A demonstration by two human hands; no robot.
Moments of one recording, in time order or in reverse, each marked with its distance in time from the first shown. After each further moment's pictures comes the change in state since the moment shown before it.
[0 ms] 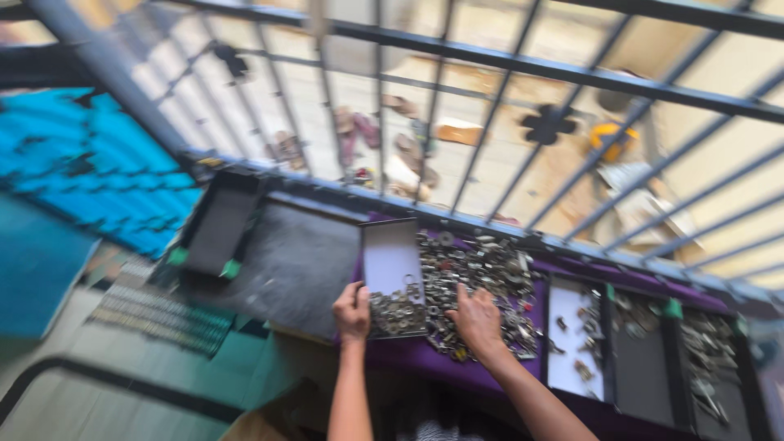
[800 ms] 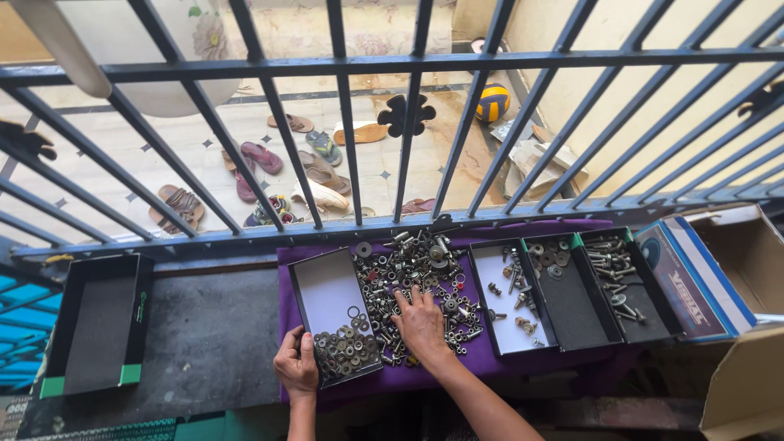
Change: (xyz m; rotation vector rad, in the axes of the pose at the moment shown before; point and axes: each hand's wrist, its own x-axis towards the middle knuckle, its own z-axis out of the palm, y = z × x) left_hand -0.005 0.013 -0.001 -0.031 -0.204 -0.079; right_hand -0.019 -0.003 0.007 0.216 0.148 0.147
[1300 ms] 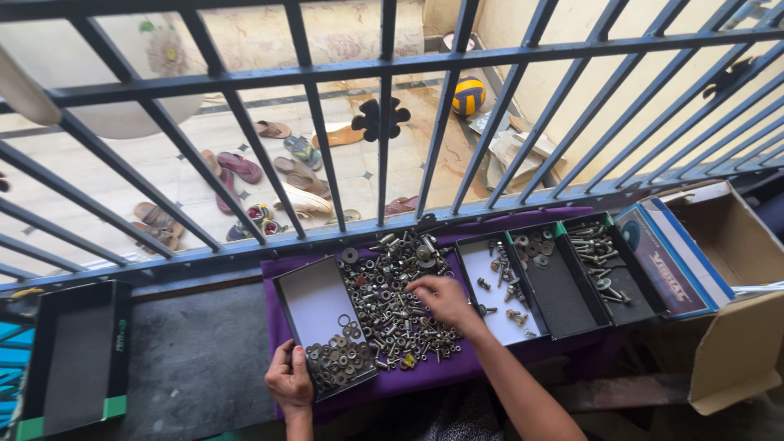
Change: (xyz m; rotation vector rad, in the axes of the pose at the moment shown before) left_hand -0.001 -0.005 0.000 0.001 -0.005 -0.010; right_hand 0.028 0.094 -0.007 0.742 -0.060 0.089
